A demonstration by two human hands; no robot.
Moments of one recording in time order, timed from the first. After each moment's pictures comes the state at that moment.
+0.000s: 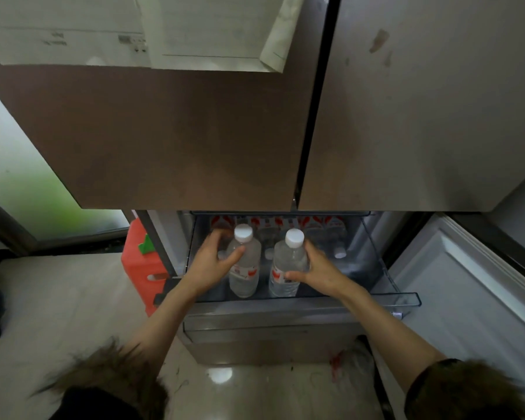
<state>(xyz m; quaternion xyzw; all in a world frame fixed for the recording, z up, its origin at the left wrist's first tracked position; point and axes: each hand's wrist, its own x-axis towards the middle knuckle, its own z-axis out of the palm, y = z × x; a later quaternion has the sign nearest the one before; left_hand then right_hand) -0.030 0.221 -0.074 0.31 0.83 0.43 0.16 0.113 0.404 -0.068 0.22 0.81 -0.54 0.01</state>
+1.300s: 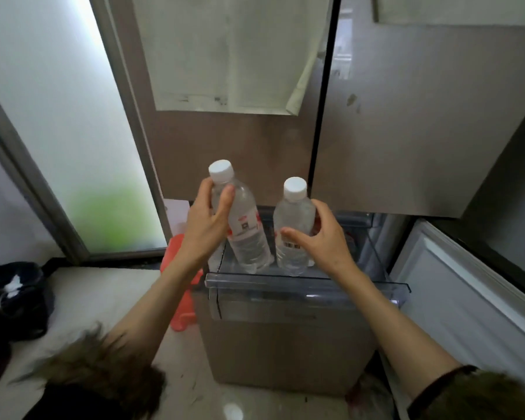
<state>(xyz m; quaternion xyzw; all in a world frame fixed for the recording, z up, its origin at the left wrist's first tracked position) 0.066 0.142 0.076 0.29 0.73 0.61 -0.06 0.171 0.314 0.045 0.12 0.82 -0.49 -0.27</state>
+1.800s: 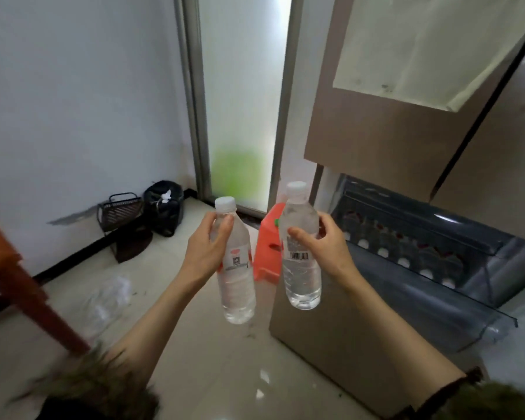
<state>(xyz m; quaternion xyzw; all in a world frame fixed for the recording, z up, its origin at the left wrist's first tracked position) 0.215 -0.072 0.018 0.02 0.79 0.60 -0.14 0.221 0.137 0.037 -0.04 0.81 -0.58 -0.08</state>
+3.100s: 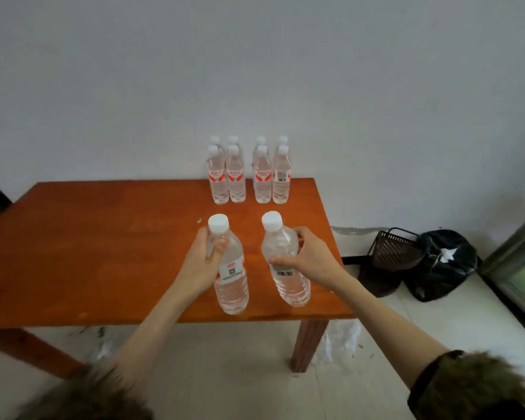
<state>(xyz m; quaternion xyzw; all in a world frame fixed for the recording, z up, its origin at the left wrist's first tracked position) 0.263 -0.860 -0.031 -0.39 0.75 0.45 -0.28 0.085 -0.751 -0.031 -0.44 0.77 -0.39 0.25</state>
